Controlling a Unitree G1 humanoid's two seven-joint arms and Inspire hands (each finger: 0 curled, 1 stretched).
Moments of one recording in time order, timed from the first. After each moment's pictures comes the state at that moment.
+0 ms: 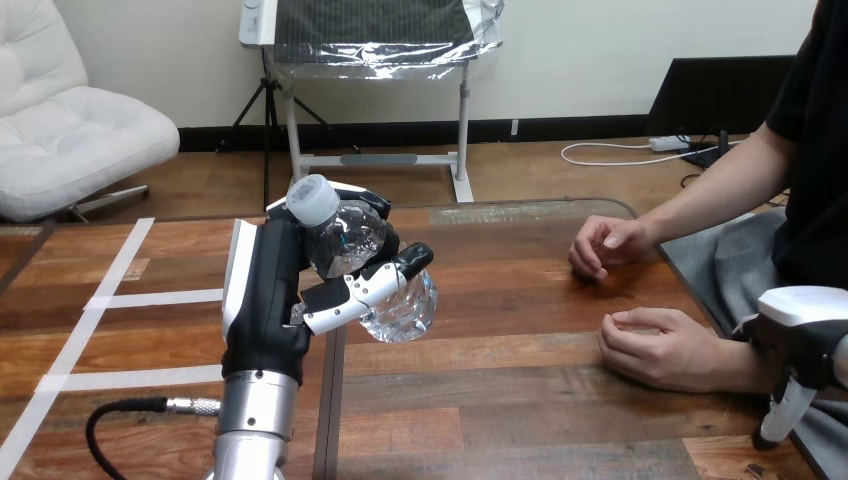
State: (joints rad) left arm 0.01 0.02 -0.08 0.04 0.16 -0.35 0.11; right arm -0.30 -0.83 0.24 0.38 -0.85 0.09 0.50
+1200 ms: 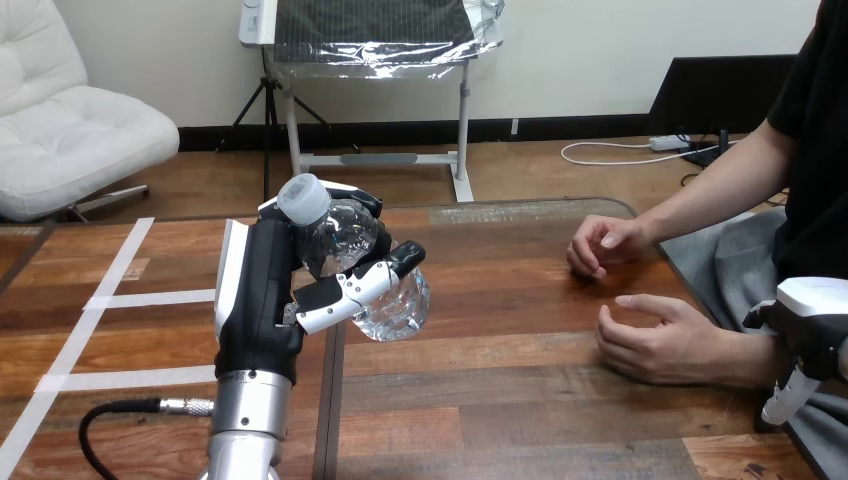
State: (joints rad) left arm 0.01 0.02 -0.06 0.04 0.16 -0.35 0.11; right arm -0.31 -0.80 0.26 0.40 -0.81 0.21 0.42
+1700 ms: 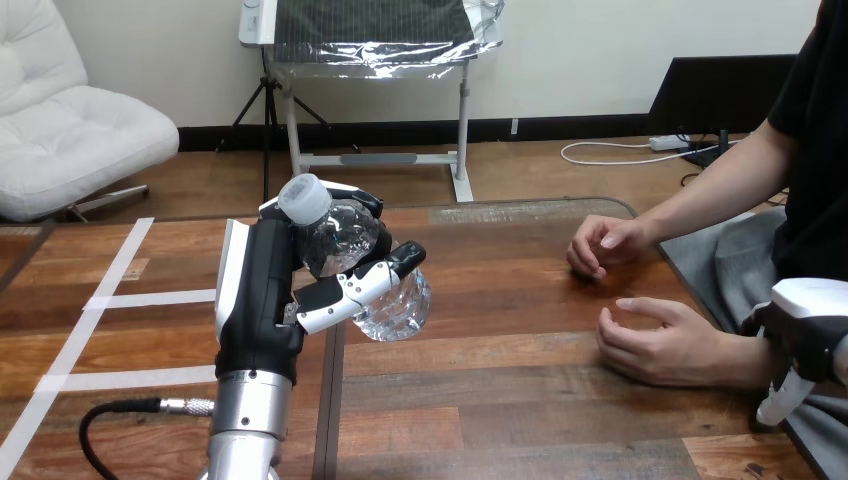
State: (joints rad) left arm 0.01 0.02 -0.06 0.04 0.16 -0.35 0.10; right arm -0.31 -0.80 0.27 0.41 -0.81 0.19 0.40
